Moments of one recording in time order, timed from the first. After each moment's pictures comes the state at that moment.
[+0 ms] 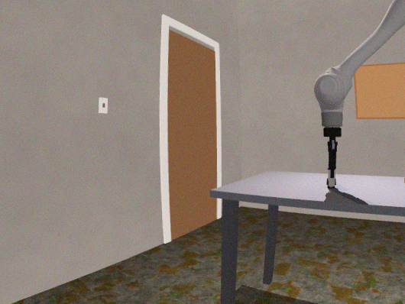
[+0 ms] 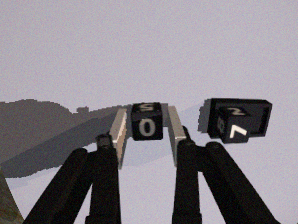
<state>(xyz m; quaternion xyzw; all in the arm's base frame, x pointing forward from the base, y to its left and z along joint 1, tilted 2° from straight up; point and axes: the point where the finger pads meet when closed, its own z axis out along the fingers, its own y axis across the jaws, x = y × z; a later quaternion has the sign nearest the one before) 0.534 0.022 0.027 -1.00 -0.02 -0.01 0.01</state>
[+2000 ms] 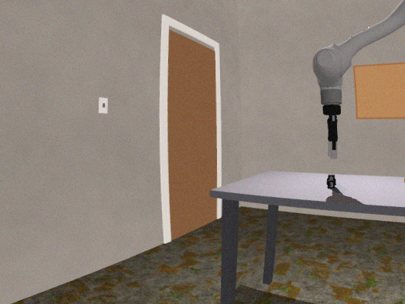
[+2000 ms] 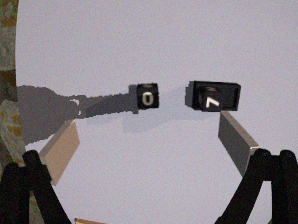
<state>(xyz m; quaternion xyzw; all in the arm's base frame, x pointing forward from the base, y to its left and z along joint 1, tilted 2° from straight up) 0.533 0.020 0.117 -1.00 -0.03 -0.01 0.01</state>
